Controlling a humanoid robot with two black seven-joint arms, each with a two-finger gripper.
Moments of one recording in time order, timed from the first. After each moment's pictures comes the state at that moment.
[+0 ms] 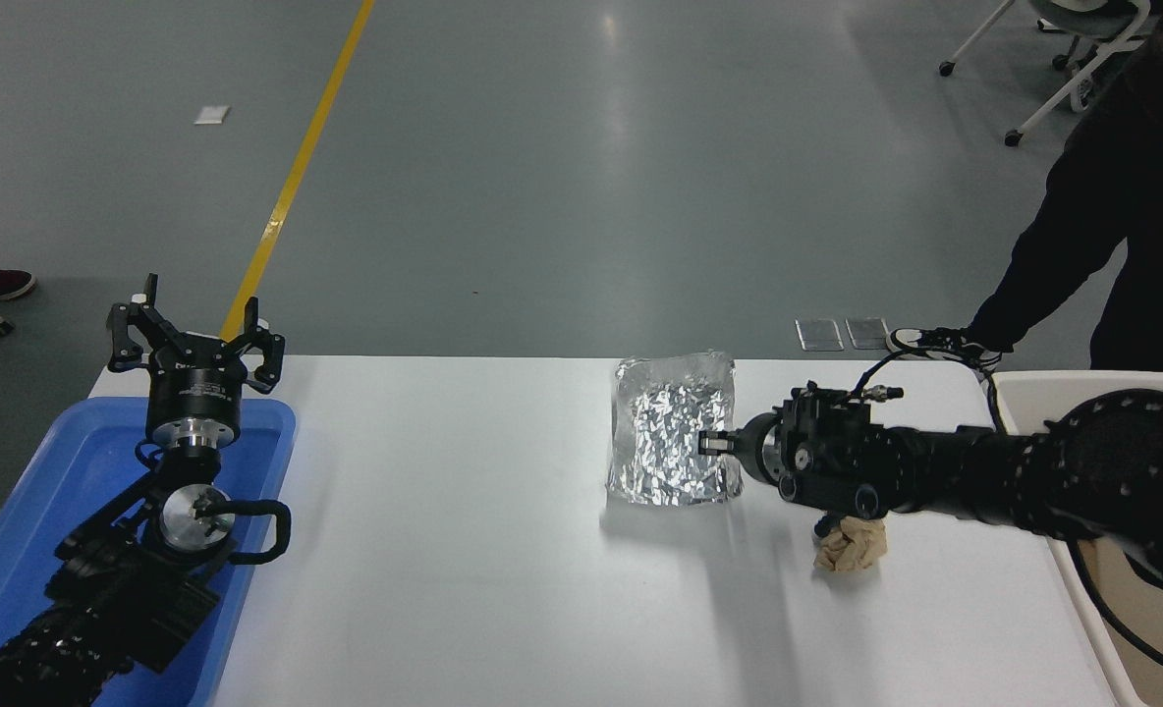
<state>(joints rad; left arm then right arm) -0.61 0.17 -1.00 -0.41 -0.11 -0.53 -0.59 1.28 -0.11 -0.77 0.85 -0.52 -0.05 -0.20</state>
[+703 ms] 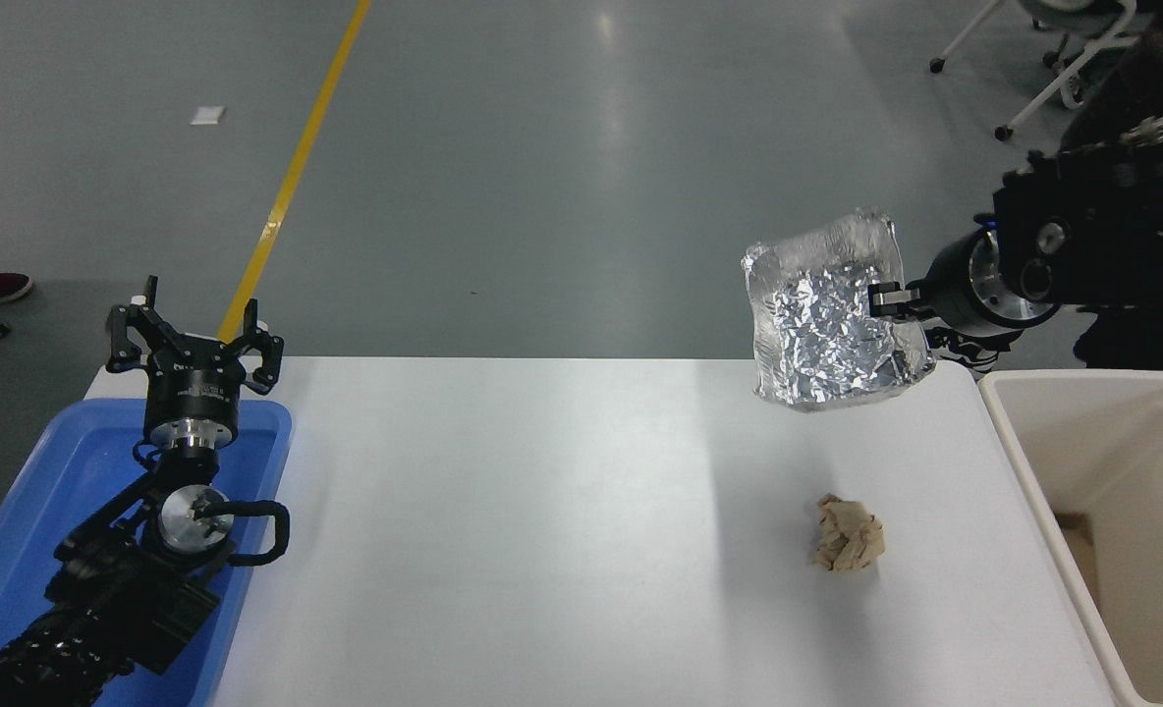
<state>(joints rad) -0.61 0.17 -1.00 -0.40 -0.11 -0.52 -0.59 2.26 -0.48 -1.17 1.45 -0.32 0.34 -0.19</state>
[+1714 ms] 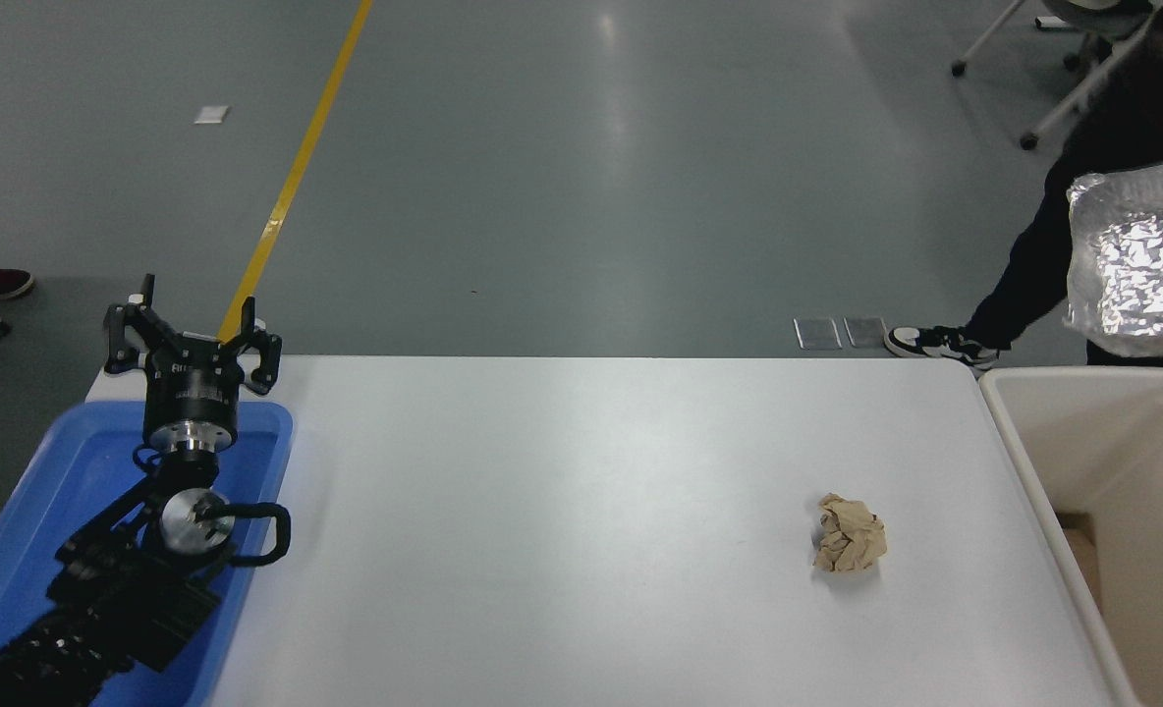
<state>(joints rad) -0.61 0.17 -1.00 -0.41 -0.12 -0.52 -0.59 1.97 -0.96 -1.33 0.98 -0.65 0.41 -0.07</state>
